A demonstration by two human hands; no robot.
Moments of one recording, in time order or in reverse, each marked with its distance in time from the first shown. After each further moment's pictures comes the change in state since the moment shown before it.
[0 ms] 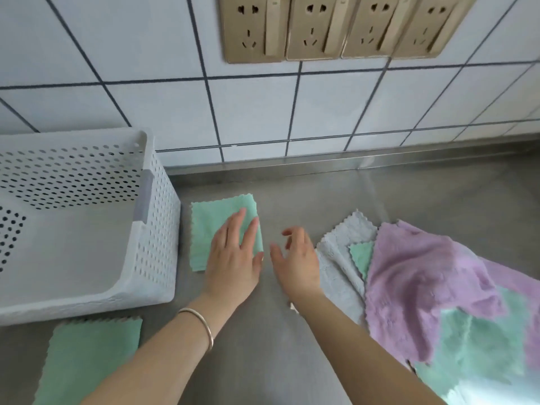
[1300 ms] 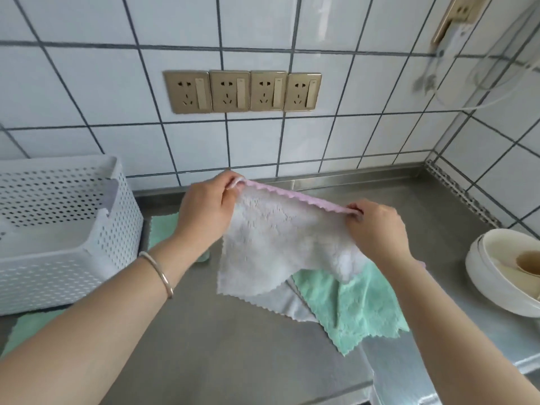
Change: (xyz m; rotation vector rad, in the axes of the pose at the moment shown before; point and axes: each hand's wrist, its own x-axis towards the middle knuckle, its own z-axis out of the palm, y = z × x) left_hand 0.018 0.138 -0.154 -0.492 0.268 0.070; right_hand -0.061 0.070 -0.284 -0.412 0.391 -0.173
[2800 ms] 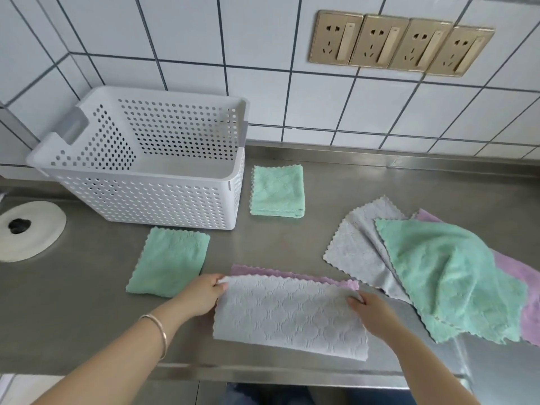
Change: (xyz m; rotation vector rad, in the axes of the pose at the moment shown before) left_hand -0.242 -0.199 -0.076 -0.046 -0.734 -0.874; right_hand -0.166 -0.070 0.156 0.283 -0.927 0.333
